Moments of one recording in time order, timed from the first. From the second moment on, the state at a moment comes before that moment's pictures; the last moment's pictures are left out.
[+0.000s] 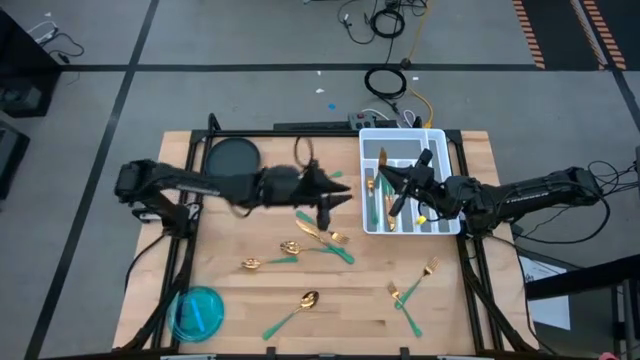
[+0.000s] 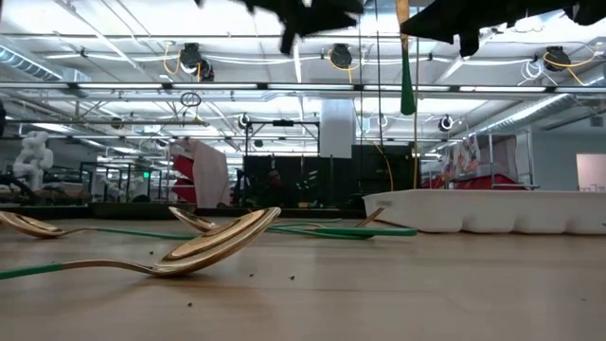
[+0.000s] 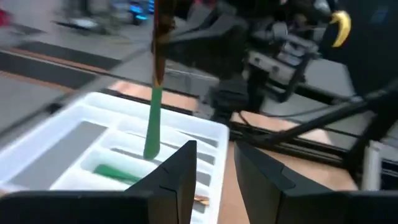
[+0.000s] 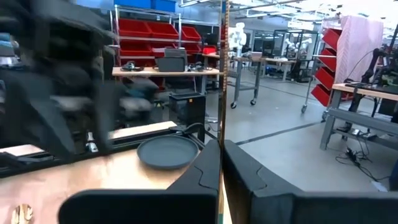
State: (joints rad) left arm 0.00 1.60 1.16 0.24 -0.08 -0.18; right arm 0.10 0.87 0.53 0.41 0.65 -0.04
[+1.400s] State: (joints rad) left arm 0.30 1.99 1.40 0.65 0.67 -0.35; right arm 0.10 0.84 0.53 0.36 0.57 -0.01
